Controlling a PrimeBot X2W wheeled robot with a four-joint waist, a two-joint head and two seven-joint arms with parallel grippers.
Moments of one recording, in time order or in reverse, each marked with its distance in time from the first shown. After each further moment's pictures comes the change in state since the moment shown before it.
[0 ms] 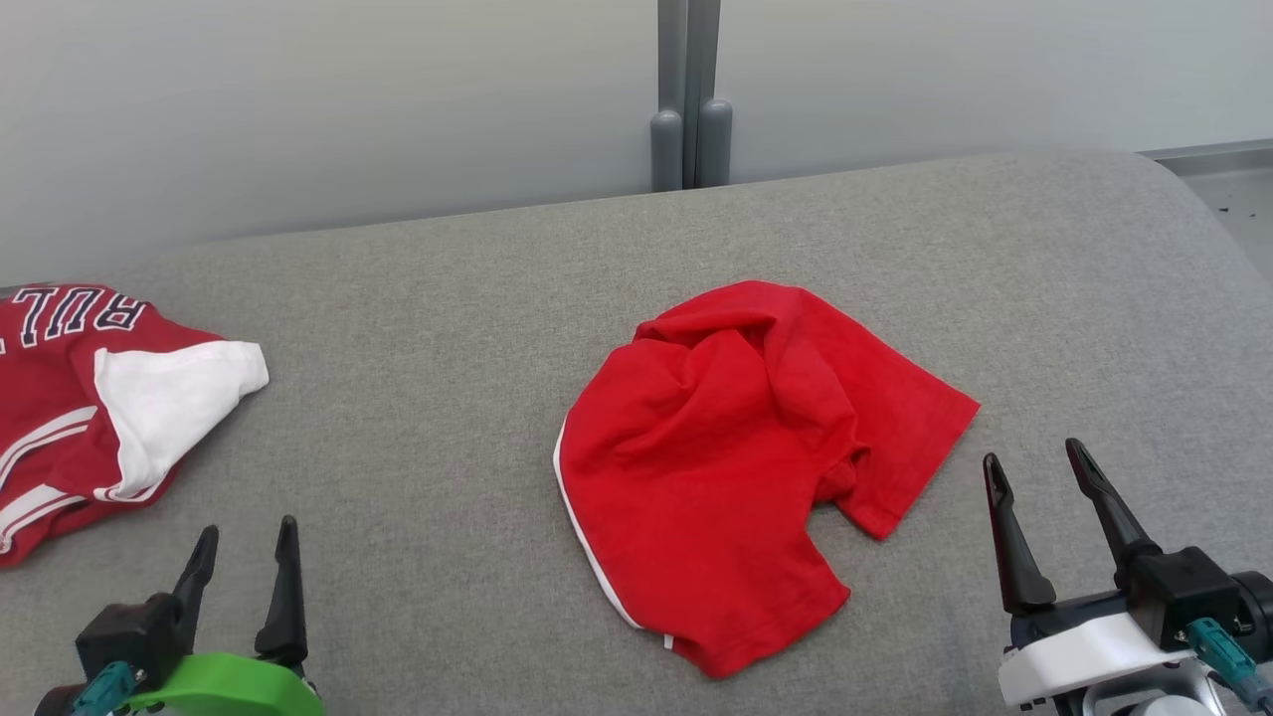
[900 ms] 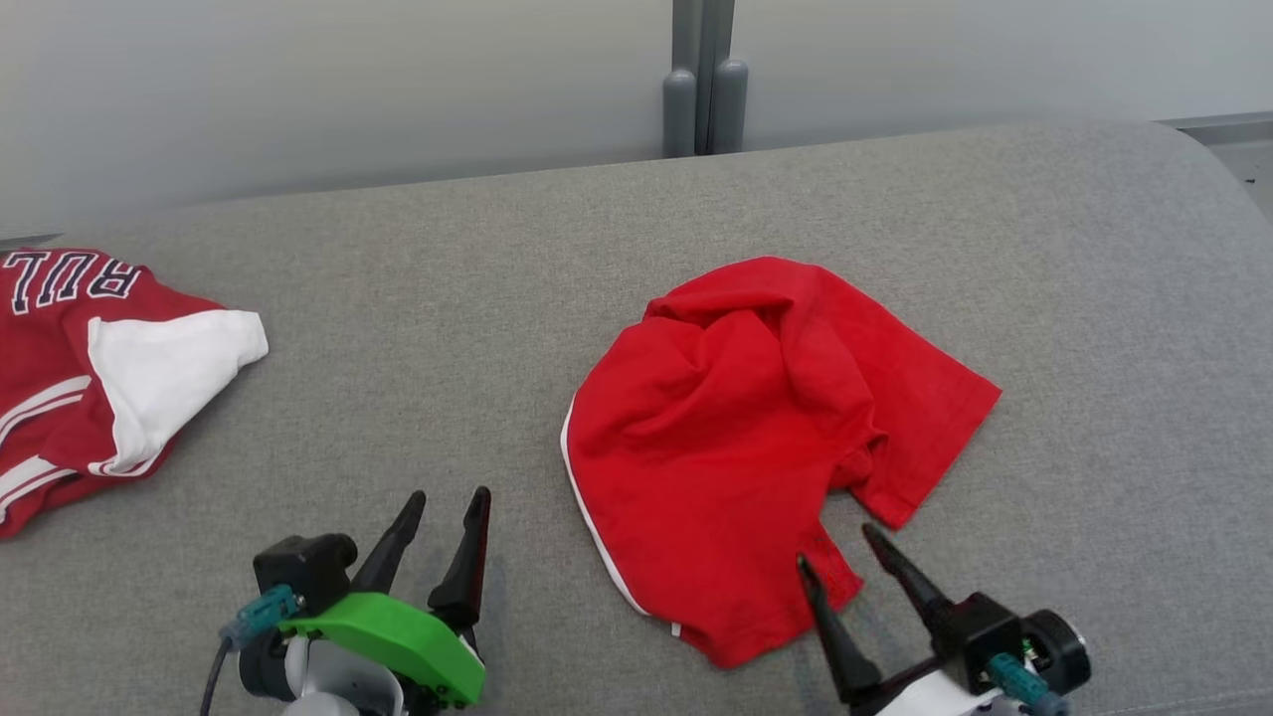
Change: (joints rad) left arm -0.063 -0.241 -0.016 0.053 0.000 -0.194 0.159; right arm -0.041 0.028 0.263 0.205 0.009 0.000 0.000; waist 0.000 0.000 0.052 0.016
